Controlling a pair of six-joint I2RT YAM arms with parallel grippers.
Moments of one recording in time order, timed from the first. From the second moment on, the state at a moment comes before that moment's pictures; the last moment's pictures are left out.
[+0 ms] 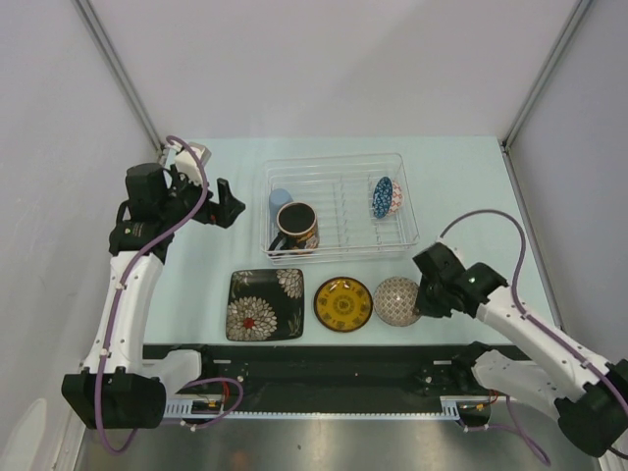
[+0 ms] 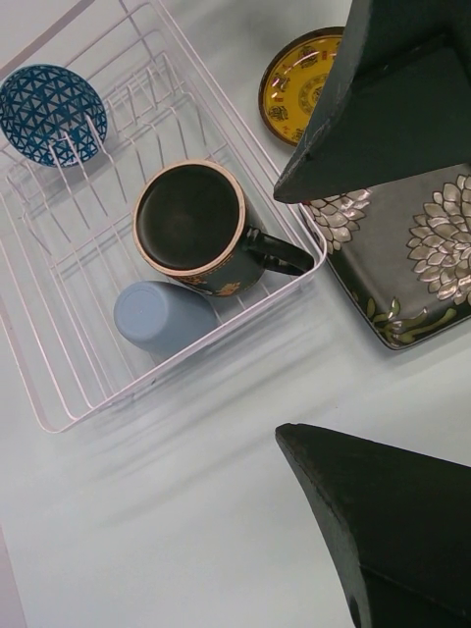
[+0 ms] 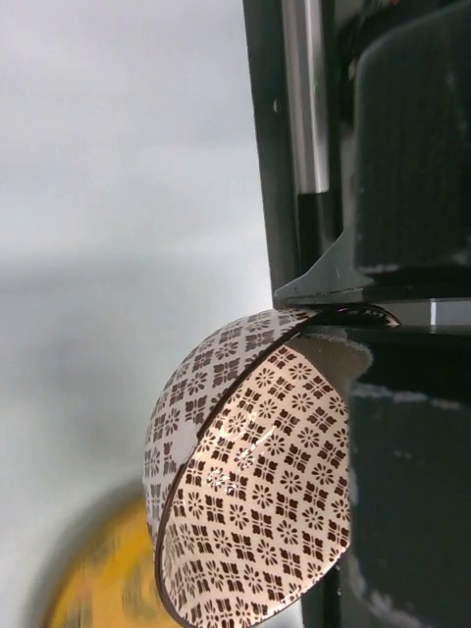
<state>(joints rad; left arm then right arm) 0.02 1.08 1.14 -0.54 0.53 0.11 0.57 0.94 0.65 -0.93 0.06 0.86</state>
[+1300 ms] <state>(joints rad) 0.02 1.07 1.15 -0.56 0.55 0.09 0.74 1.70 1.53 -1.02 1.05 0.23</state>
